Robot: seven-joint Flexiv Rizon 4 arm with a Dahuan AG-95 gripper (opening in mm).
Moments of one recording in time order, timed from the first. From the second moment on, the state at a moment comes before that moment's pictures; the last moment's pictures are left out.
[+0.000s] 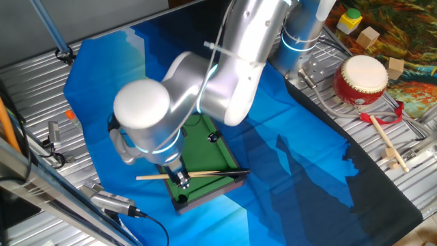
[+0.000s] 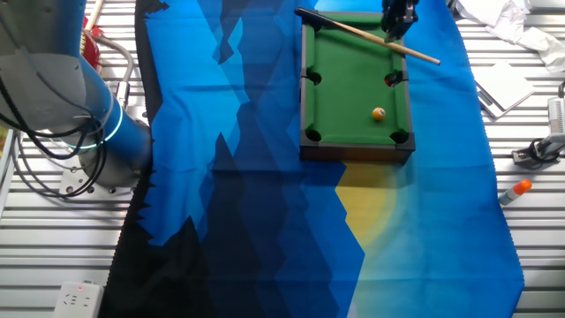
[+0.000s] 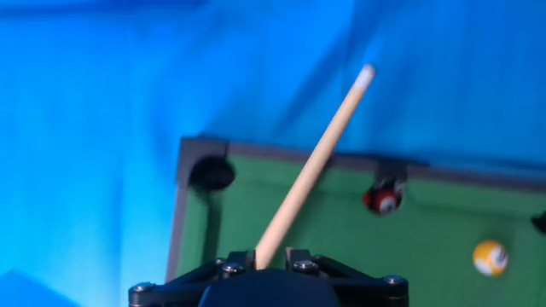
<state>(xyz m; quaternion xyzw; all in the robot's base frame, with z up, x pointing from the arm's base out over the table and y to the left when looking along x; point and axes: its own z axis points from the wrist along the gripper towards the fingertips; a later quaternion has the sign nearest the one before) 0.590 0.248 0.097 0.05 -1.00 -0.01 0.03</state>
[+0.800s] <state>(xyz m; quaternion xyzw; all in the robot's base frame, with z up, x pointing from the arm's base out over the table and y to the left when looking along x) 0.546 0.246 0.070 0.04 -1.00 -0.01 0.02</state>
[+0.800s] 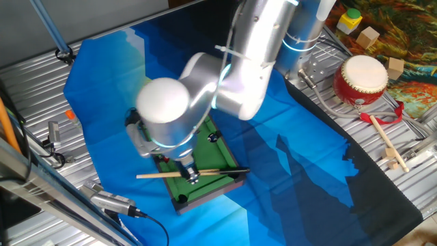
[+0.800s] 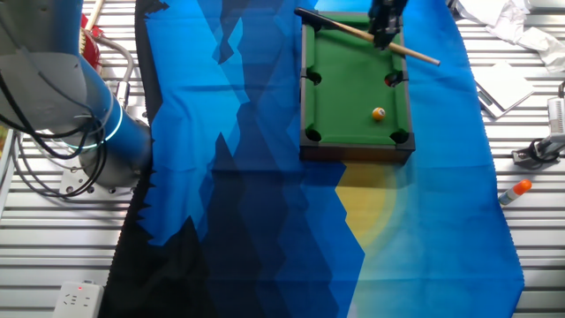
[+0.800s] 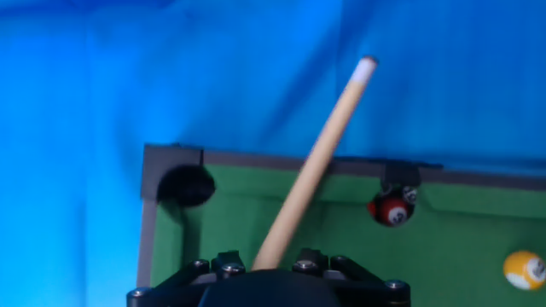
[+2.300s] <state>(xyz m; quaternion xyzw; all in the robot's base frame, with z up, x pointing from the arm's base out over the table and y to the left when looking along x) 0.505 0.212 0.097 -0.07 -1.00 0.02 0.05</state>
